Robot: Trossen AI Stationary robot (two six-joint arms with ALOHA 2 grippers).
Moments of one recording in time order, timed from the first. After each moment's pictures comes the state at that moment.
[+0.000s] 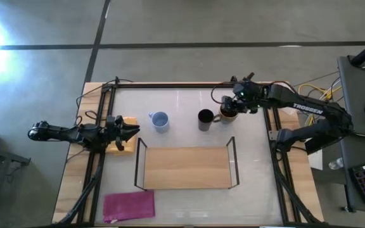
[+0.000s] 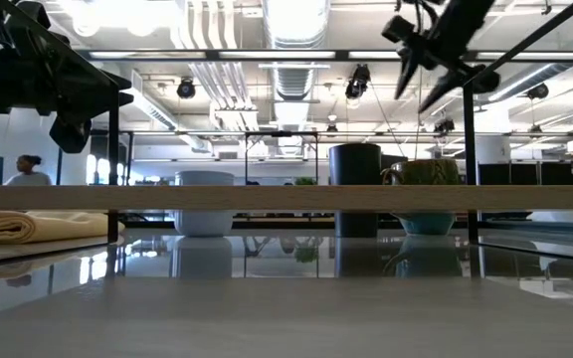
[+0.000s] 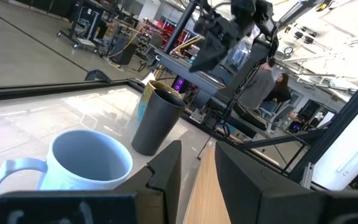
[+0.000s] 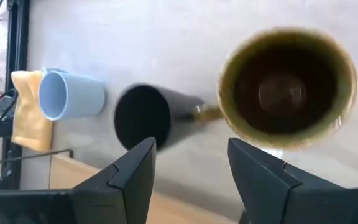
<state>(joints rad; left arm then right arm) -0.17 0.07 0.01 0.07 -0.43 -0.49 -0.37 1.20 1.15 -0.90 0.05 1.10</state>
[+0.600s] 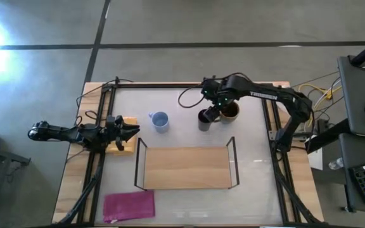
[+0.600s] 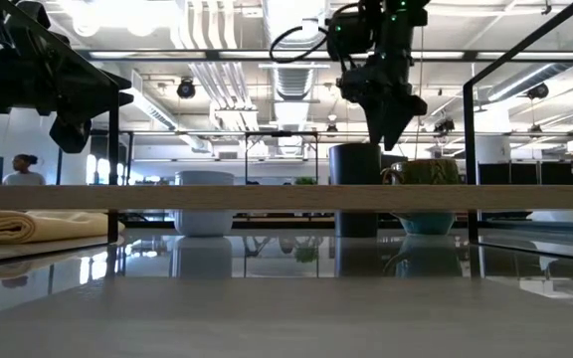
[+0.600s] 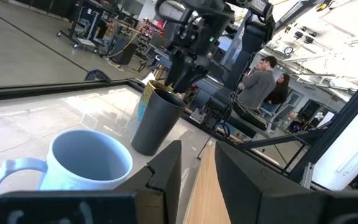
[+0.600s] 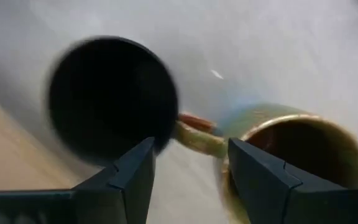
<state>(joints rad) -0.17 0.07 0.01 0.07 -0.43 -0.49 -0.37 1.73 1.53 -1.19 0.01 0.35</state>
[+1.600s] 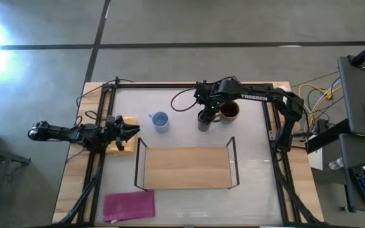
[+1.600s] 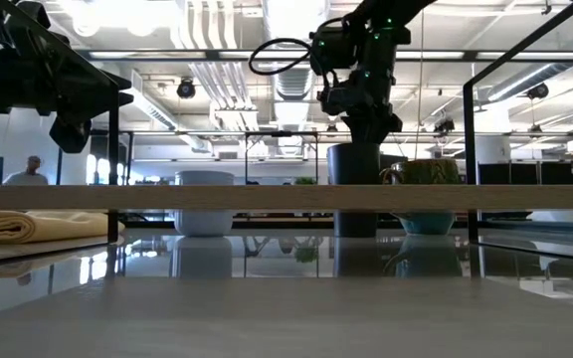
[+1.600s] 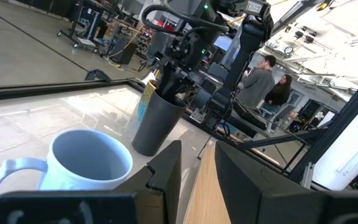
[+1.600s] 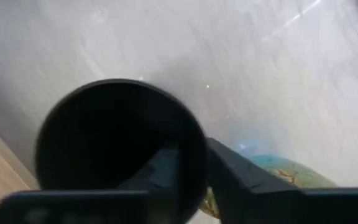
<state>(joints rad) -0.17 0.08 0.01 0.07 -0.43 -0.49 -0.35 1.82 1.53 -1.06 0.03 0.21</state>
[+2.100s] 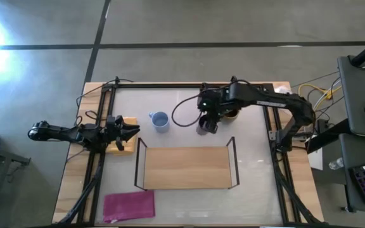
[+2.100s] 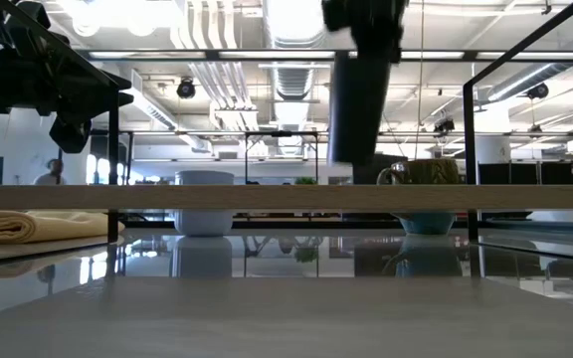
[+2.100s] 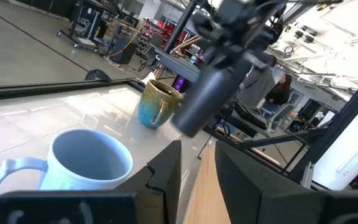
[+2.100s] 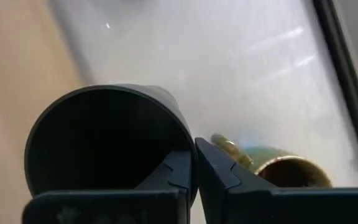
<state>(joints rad) -0.17 0.08 0.01 0.07 -0.43 -0.49 -0.14 1.71 1.76 -1.29 0.12 0.19</state>
